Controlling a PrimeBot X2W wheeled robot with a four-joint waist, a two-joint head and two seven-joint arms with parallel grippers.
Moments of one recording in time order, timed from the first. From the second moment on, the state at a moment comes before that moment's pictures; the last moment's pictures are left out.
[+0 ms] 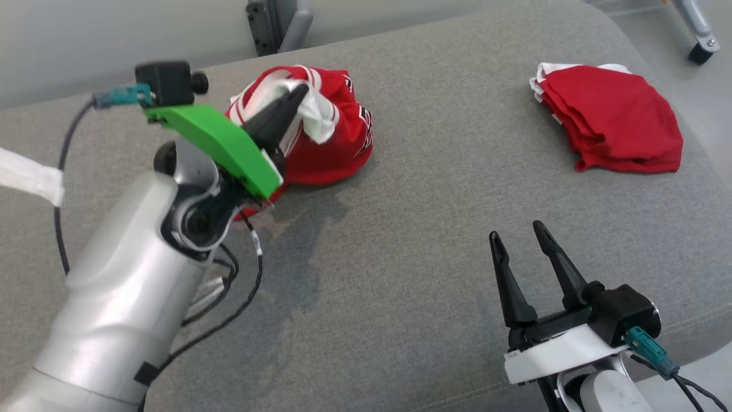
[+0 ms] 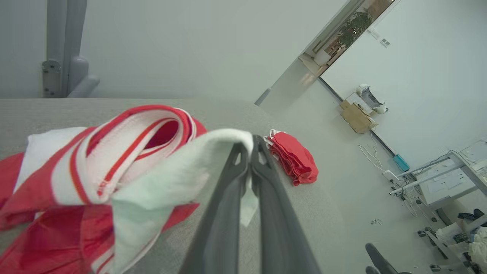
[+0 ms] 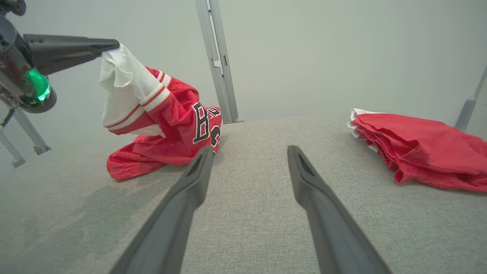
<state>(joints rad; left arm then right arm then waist) -0.79 0.27 -0.61 0.44 -1.18 -0.13 0.18 -0.04 -0.05 0.19 0.02 0.18 0.13 -0.26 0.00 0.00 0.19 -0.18</state>
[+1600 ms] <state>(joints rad) -0.45 0.56 -0.44 0.43 -1.20 -0.09 -0.07 -0.01 -0.05 0.17 0.04 0.17 0.13 -0.26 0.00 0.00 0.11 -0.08</state>
